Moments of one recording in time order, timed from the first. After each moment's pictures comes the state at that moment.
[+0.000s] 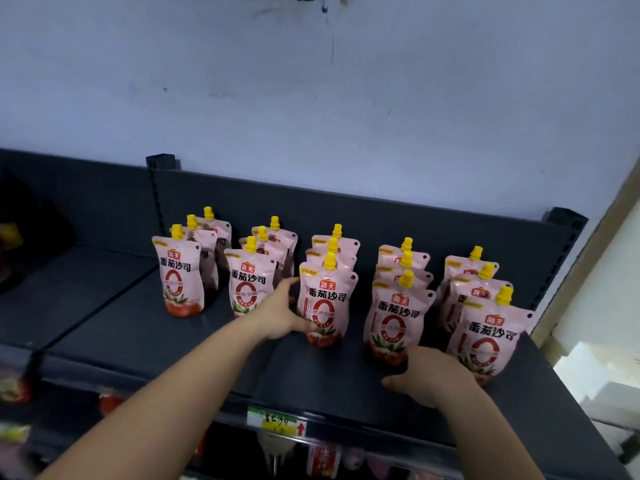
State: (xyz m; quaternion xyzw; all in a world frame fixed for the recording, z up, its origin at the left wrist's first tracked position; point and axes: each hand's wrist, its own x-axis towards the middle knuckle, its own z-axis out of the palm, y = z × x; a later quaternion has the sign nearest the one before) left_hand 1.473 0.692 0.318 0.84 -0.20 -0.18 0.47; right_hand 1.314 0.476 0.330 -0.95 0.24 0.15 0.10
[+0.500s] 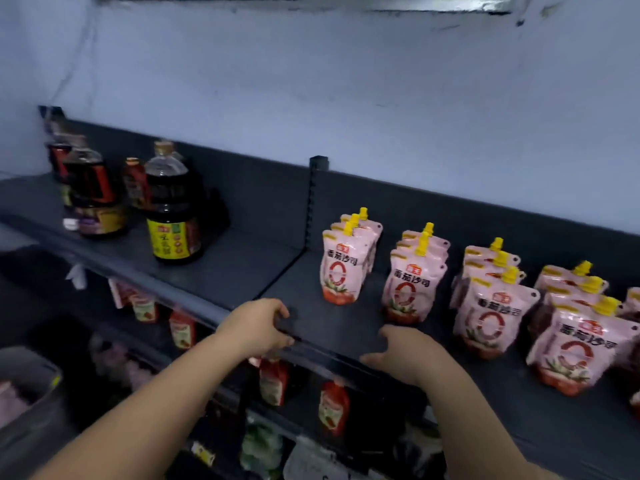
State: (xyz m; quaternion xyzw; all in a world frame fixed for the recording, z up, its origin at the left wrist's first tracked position) left_hand 1.457 1.005 0.312 0.97 -0.10 -0.05 0.23; right_hand 1.399 0.750 0.336 -0.98 0.06 0.14 0.11
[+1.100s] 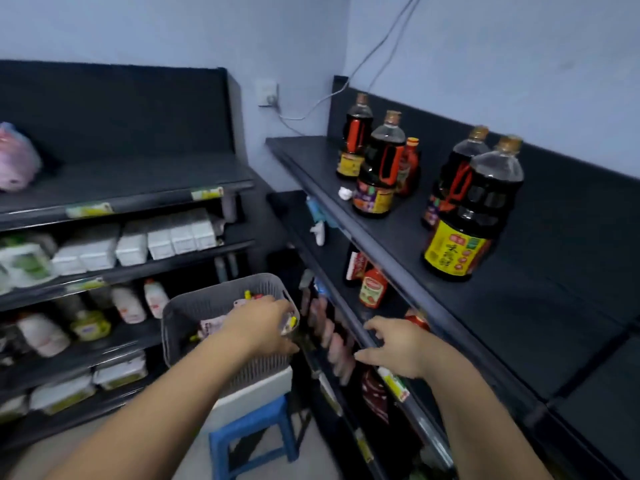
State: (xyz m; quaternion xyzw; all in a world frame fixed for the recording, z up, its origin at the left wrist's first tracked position) left_hand 1.405 1.396 0.258 0.97 0.18 -0.09 0.12; right_hand 1.517 1.178 0.290 -0.91 -0.32 0.26 0.08
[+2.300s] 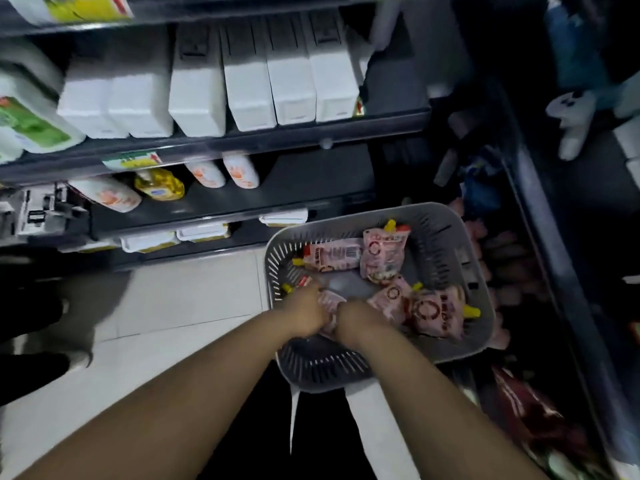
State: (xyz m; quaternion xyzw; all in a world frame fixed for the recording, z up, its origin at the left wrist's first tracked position) left_hand 1.440 1.713 -0.048 0.74 0.38 -0.27 0.49; right_hand 1.530 1.623 -0.057 -0.77 -0.38 0.49 -0.15
